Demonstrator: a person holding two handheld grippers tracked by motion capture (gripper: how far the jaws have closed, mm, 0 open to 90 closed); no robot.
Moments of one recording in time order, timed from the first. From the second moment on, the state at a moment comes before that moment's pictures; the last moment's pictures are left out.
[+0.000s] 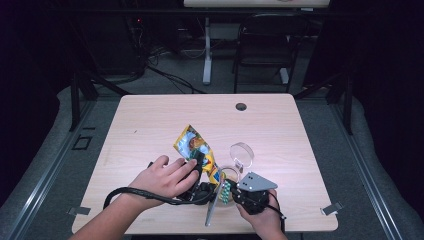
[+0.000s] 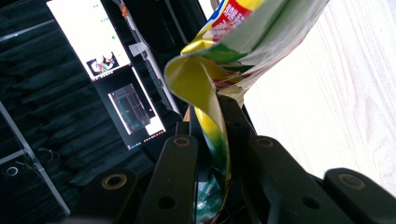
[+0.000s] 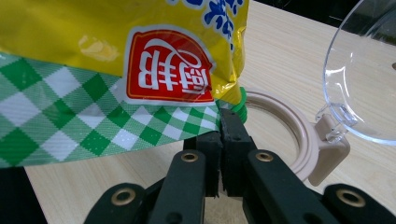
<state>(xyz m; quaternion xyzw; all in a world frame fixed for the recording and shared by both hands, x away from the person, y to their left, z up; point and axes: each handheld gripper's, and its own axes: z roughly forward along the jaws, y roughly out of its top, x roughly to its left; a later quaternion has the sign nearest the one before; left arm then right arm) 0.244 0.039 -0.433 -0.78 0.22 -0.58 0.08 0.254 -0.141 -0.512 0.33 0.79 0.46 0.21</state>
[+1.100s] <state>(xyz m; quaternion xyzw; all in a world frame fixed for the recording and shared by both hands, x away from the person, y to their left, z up) 0.244 0.035 -0.428 -0.78 0.22 -0.58 0.07 0.251 -0.142 -0.510 0.33 0.80 0.47 0.21</state>
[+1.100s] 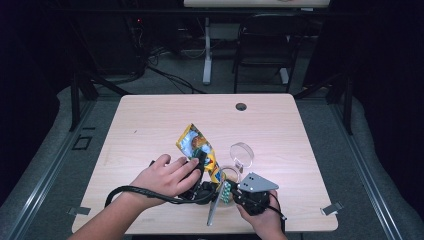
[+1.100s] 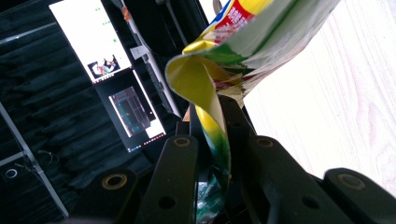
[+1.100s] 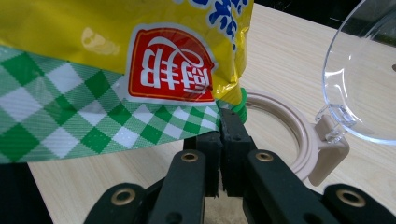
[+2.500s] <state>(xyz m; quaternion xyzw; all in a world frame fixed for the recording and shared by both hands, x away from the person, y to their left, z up) 0.246 0.027 -0.426 -0.78 0.24 -0.58 0.06 0.246 -0.144 -0.511 0.33 0.80 0.47 0.21</state>
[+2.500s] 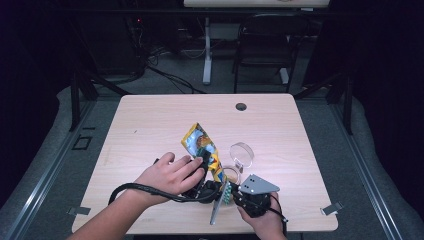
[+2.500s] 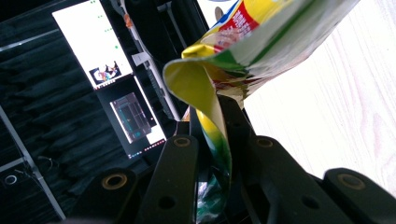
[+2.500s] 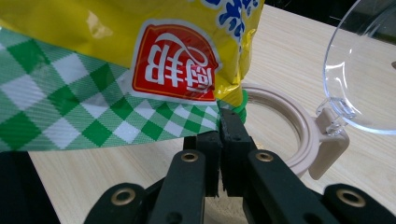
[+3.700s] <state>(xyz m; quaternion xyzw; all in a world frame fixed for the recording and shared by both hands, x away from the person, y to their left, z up) 0.247 0.025 -0.424 -0.78 0.23 -0.58 0.06 0.248 -0.143 -0.511 0.33 0.79 0.47 0.21</state>
